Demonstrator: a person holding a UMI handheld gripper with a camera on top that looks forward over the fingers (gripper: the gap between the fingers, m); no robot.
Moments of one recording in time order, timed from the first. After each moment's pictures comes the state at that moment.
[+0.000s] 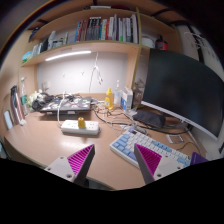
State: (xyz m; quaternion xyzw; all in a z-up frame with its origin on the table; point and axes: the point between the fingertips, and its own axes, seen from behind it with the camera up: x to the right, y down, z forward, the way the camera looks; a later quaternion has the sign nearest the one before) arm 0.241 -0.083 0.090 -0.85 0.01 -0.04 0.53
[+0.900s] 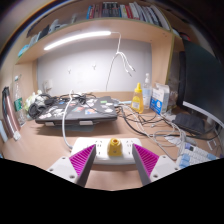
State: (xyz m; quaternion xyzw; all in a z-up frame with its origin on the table) arm 0.113 0.104 0.028 -0.85 0.01 0.00 0.53
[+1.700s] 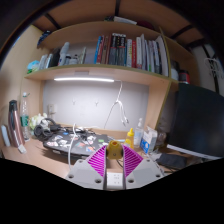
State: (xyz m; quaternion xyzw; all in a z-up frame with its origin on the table) arm 0.125 0.084 0.190 -0.76 -0.03 -0.04 0.65
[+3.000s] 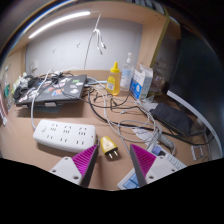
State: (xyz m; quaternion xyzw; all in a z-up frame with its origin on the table) arm 0.234 0.087 -0.003 -0.91 0.00 -0.06 0.42
